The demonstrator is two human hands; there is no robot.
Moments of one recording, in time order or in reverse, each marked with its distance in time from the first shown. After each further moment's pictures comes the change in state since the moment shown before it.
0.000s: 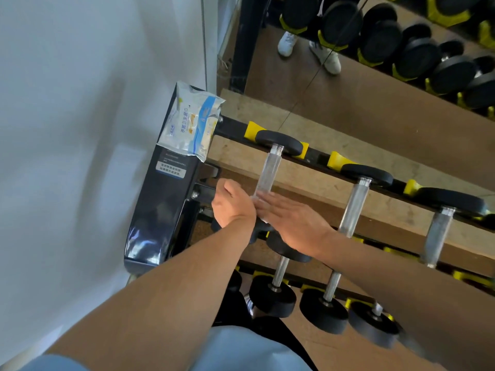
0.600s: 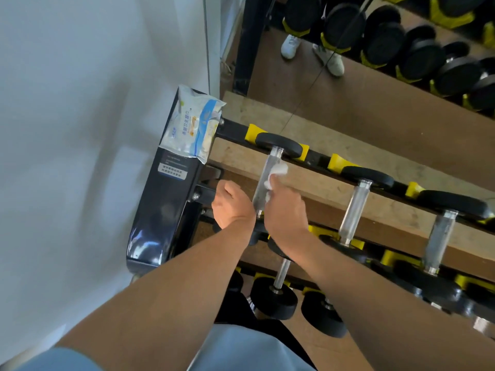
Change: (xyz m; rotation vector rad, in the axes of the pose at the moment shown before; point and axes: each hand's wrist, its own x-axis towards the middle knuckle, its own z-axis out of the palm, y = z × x) left_hand 0.001 0.001 0.000 0.018 0.019 0.026; right_hand 0.047 -0.037 -0.021 0.405 0.162 0.896
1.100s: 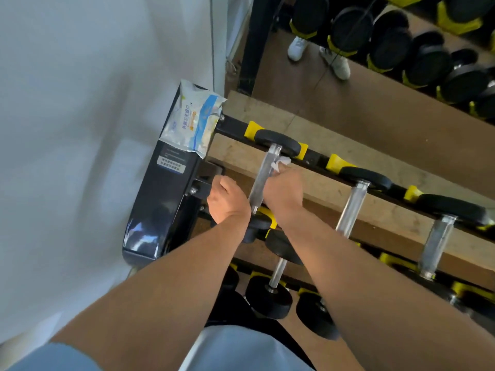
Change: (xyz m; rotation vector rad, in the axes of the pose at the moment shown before) left_hand -0.004 0.001 -0.001 -0.030 0.037 0.006; right_hand 0.038 -0.001 -0.008 0.293 -0.005 0.233
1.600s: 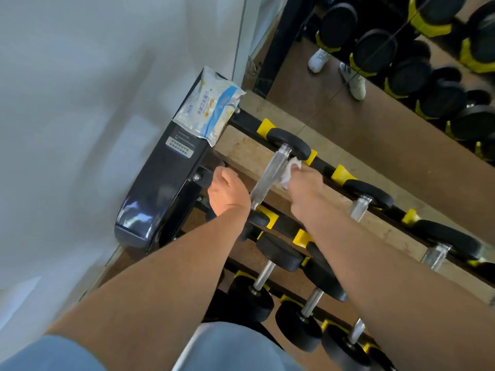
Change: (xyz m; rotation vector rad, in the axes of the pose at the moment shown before) left_hand 0.000 -0.004 0.003 -0.096 0.055 -0.027; right_hand 0.017 0.004 -0.027 0.314 0.017 0.255
